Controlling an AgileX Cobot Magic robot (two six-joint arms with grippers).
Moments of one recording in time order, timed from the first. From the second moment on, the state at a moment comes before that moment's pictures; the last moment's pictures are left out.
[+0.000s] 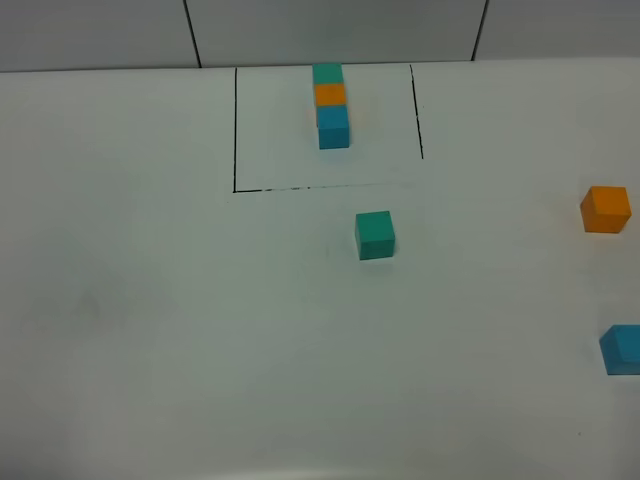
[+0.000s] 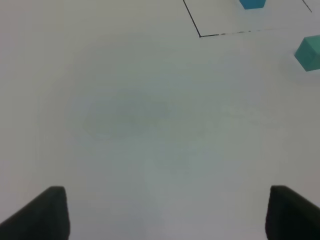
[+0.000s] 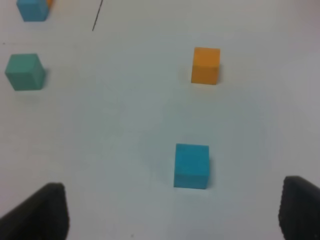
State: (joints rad) left arm -0.09 -0.01 -0.51 -0.14 1.05 0.03; right arm 0.03 -0.01 -0.49 0.09 1.06 -0.03
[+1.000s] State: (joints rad) left arm -0.01 -0.01 -0.51 -0.14 1.05 0.03; right arm 0.03 -0.01 -0.49 0.09 1.06 -0.03
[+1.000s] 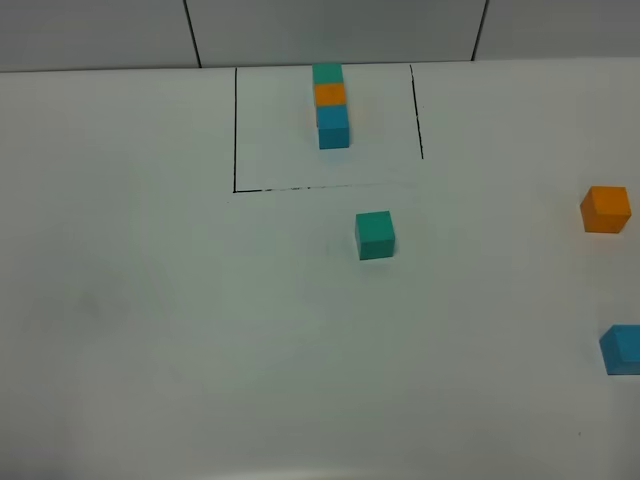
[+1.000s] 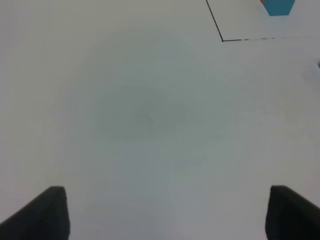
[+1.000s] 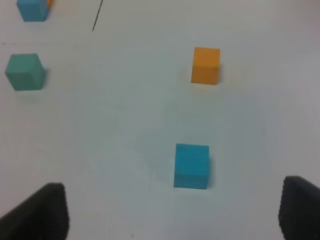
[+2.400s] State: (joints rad) left arm -0.01 -0.01 -0.51 -0.14 1.05 0.03; right arm 0.03 -0.01 -0.49 0.09 1.06 -0.03
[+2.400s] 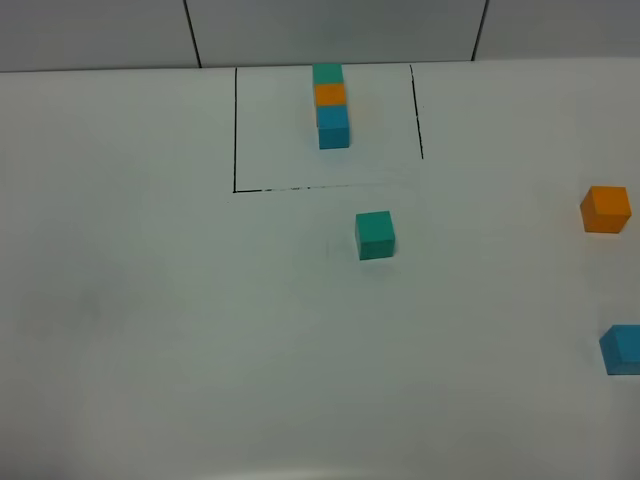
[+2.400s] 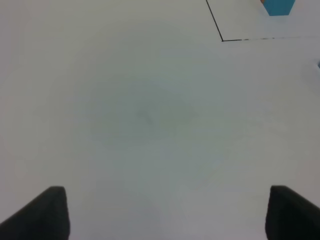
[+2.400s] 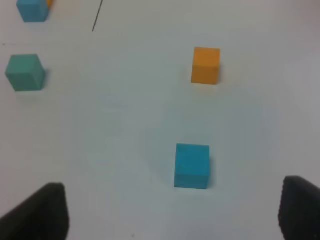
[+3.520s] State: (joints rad) left arm -0.01 -0.01 -0.51 -0.14 1.05 0.03; right arm 0.03 0.82 -0.81 0.08 1.02 -0.08
